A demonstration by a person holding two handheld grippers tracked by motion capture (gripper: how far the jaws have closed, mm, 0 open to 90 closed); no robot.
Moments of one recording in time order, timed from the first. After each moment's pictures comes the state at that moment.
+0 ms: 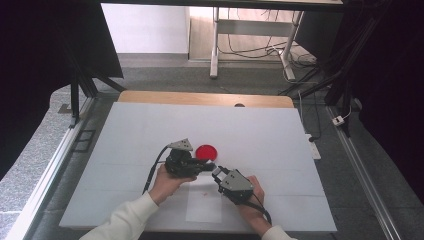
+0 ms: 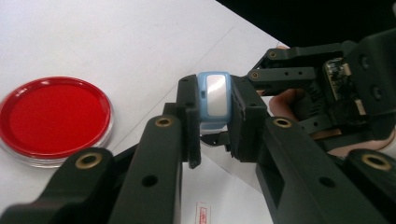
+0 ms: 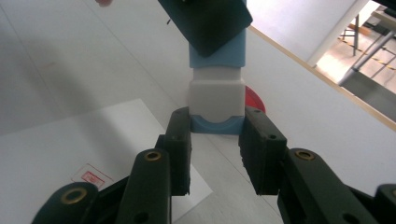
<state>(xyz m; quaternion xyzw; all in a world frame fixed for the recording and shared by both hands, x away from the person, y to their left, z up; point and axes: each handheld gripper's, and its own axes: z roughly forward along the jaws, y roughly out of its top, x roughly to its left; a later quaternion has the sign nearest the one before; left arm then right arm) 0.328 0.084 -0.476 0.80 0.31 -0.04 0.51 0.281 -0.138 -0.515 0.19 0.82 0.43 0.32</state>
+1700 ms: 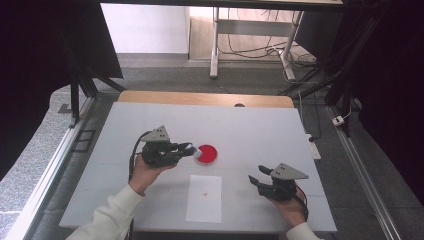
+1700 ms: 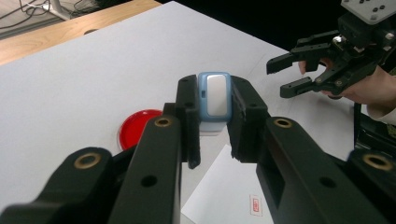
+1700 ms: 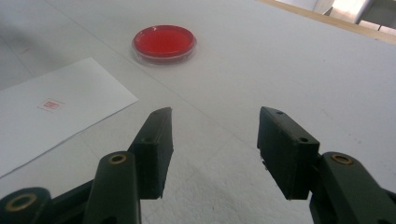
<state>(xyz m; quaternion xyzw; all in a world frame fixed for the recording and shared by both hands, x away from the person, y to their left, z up) 0.326 0.138 -0.441 0.80 0.29 0.07 0.53 0.299 -0.258 -0.505 0.30 0.81 0.46 0.22</state>
